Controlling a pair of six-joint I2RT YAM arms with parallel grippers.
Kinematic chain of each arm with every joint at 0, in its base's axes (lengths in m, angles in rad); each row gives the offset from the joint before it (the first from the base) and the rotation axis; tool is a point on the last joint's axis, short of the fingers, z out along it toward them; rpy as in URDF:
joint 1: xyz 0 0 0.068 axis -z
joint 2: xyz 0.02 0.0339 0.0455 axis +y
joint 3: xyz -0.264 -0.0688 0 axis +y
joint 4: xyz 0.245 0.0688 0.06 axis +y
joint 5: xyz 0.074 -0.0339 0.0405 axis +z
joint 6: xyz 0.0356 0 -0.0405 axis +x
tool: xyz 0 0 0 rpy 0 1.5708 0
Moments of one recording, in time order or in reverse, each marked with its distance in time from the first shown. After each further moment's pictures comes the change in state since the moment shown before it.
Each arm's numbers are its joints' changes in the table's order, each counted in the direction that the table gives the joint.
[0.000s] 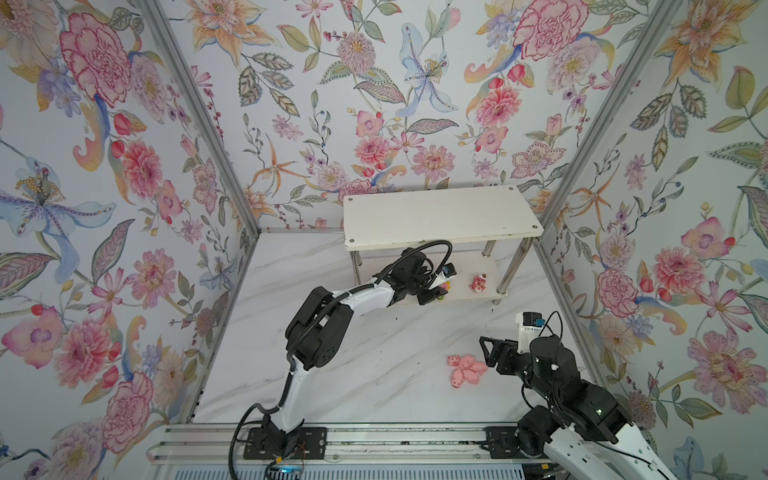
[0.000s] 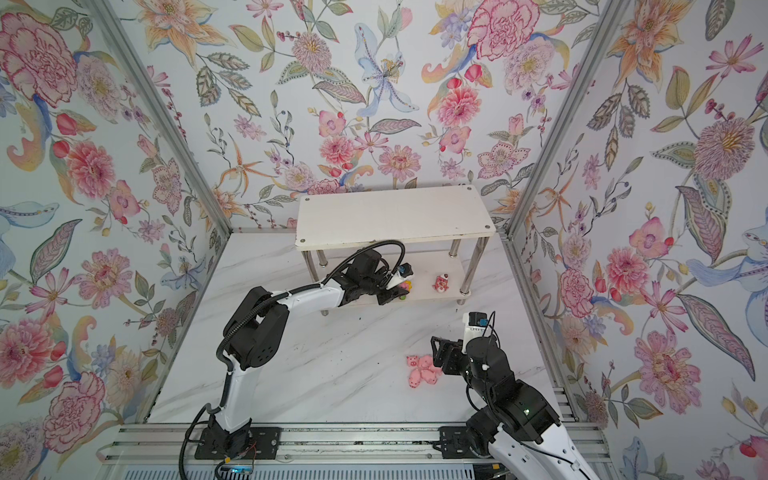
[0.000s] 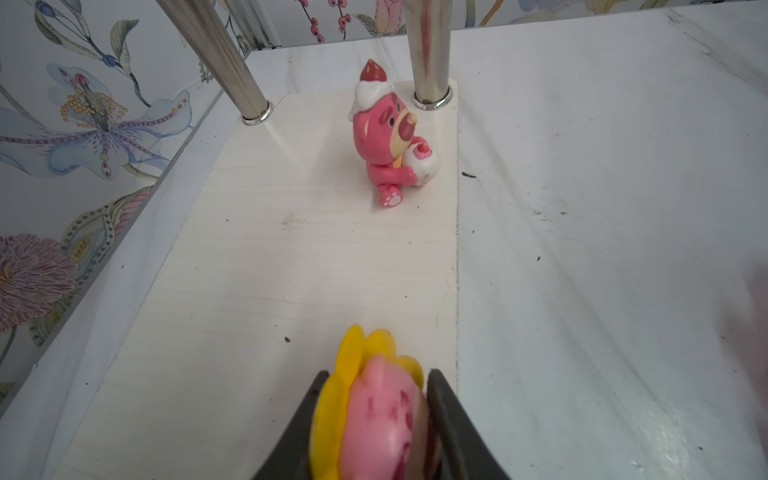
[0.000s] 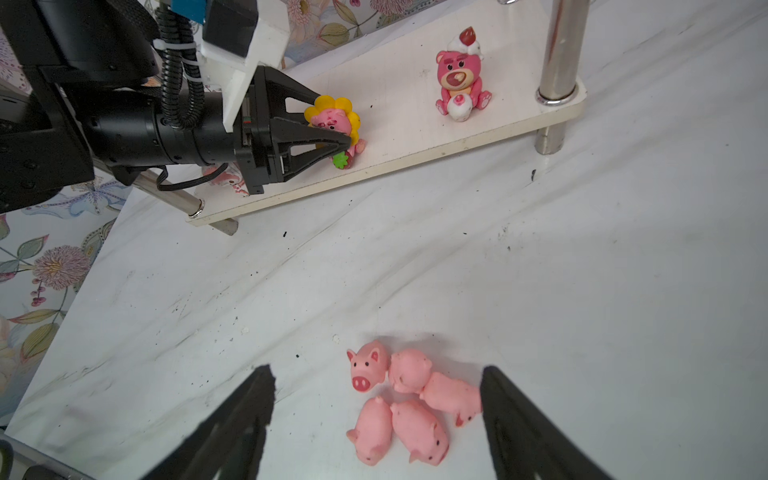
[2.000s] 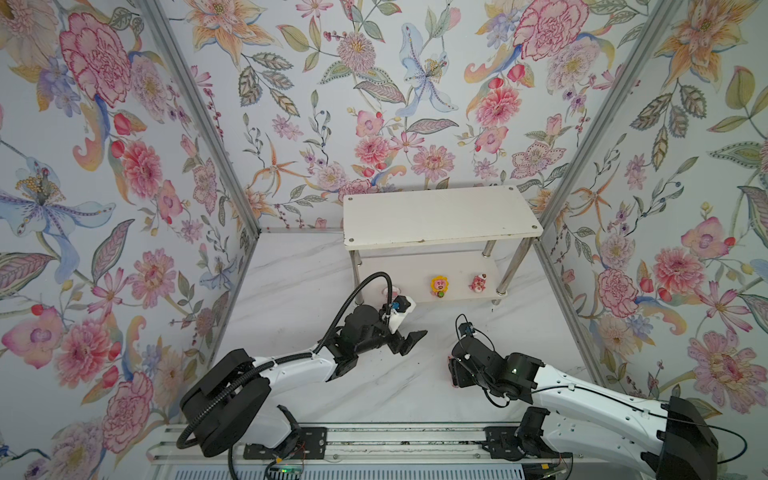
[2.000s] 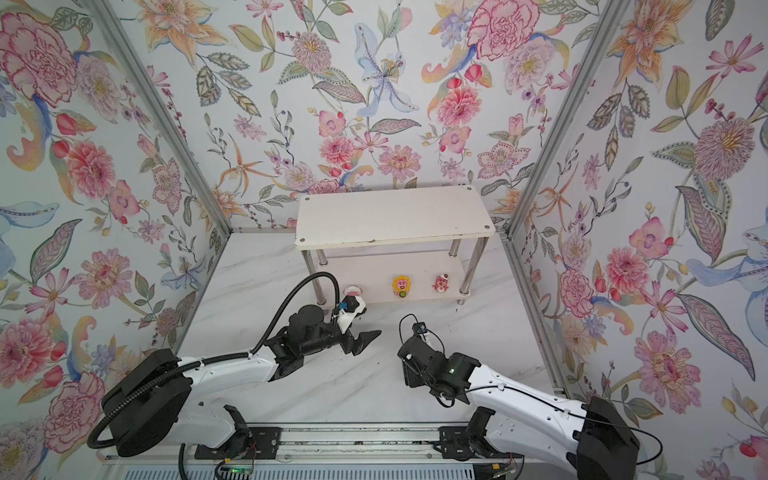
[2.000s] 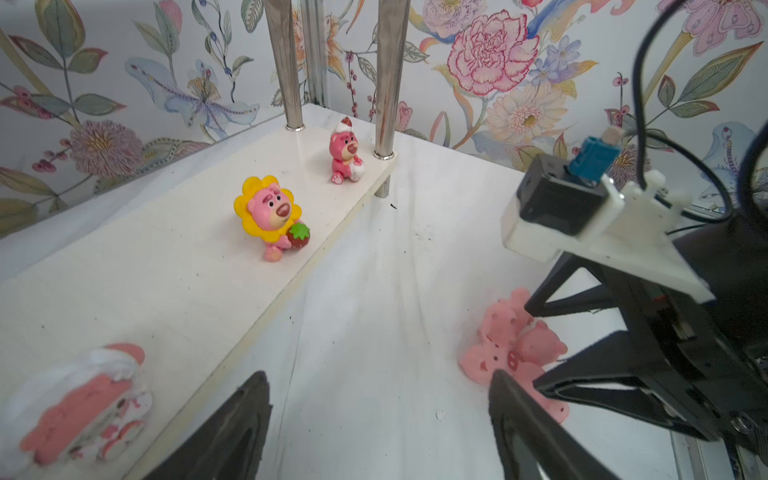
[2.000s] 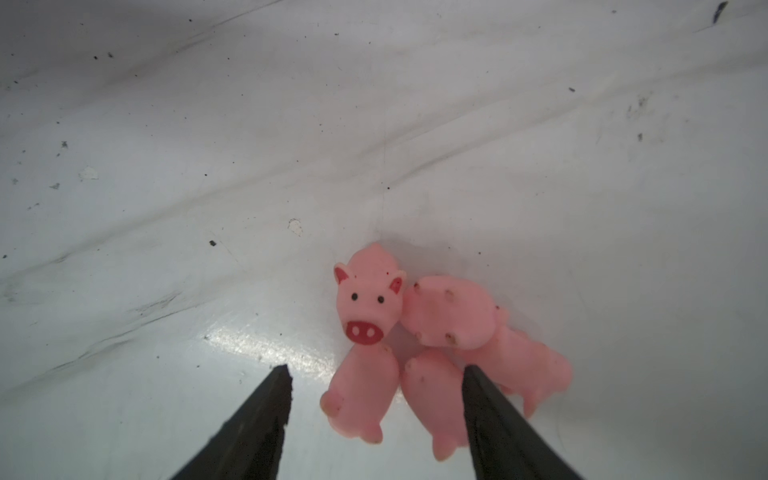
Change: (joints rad) left arm 0.119 -0.751 1.012 -0.570 0.164 -0.547; right arm -0.348 0.645 0.014 -0.129 -0.129 0.064
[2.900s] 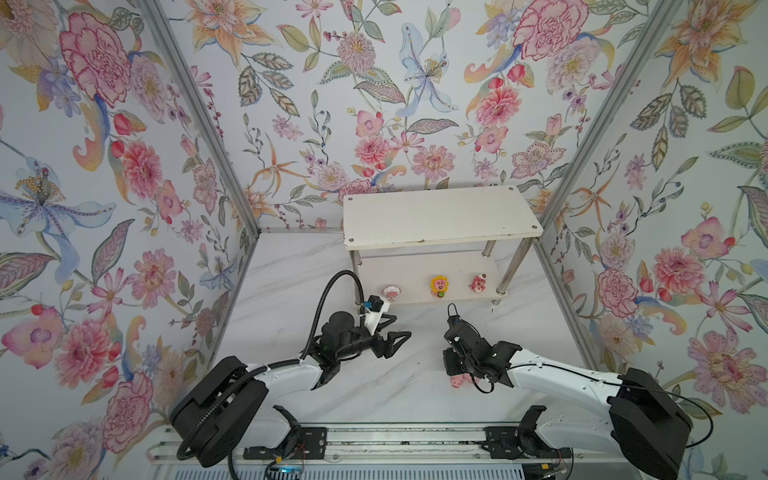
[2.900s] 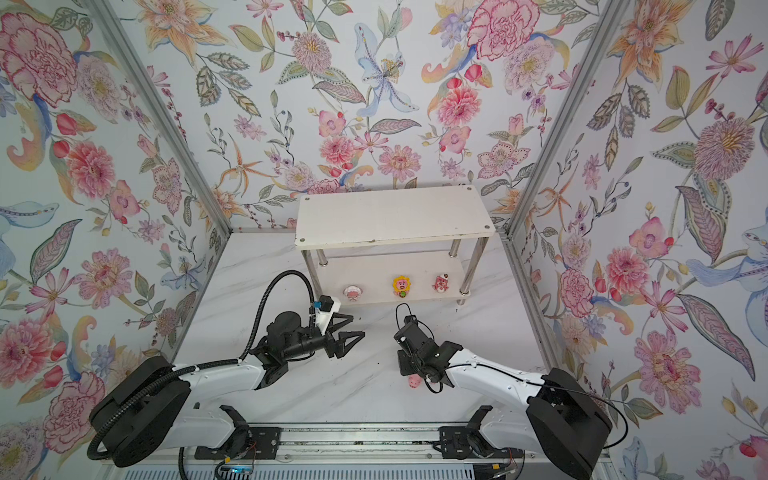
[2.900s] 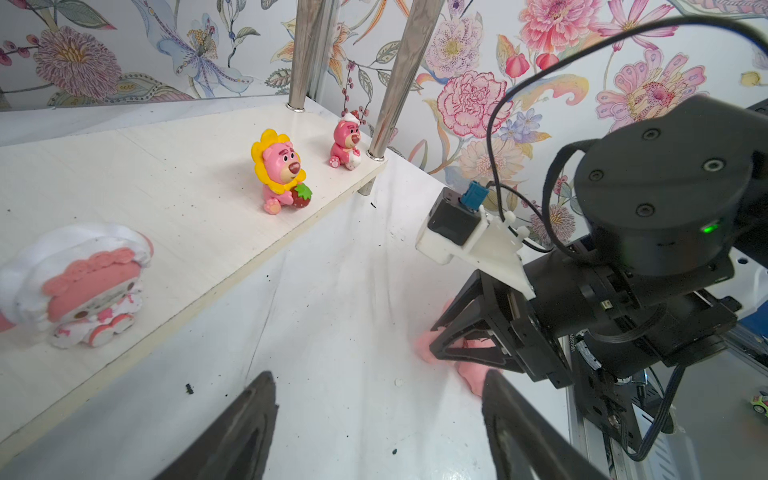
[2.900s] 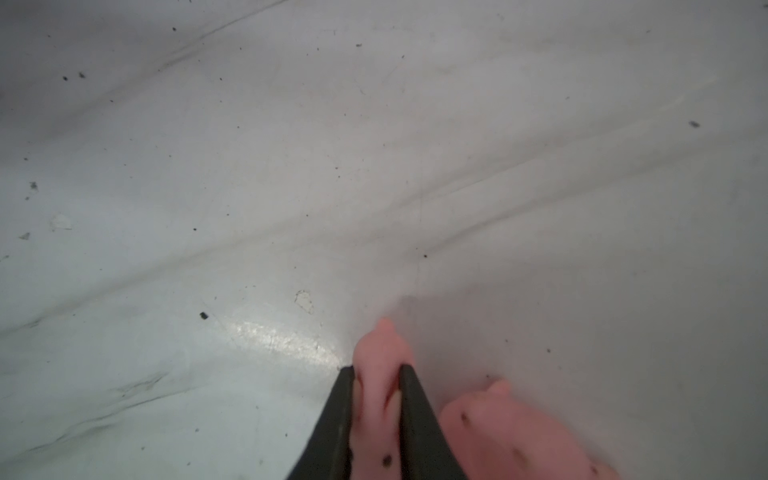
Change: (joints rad) left arm -0.158 -0.054 0.161 -0.207 -0.204 -0.250; right arm 0.124 0.180 -0.004 -0.212 0.125 -0.109
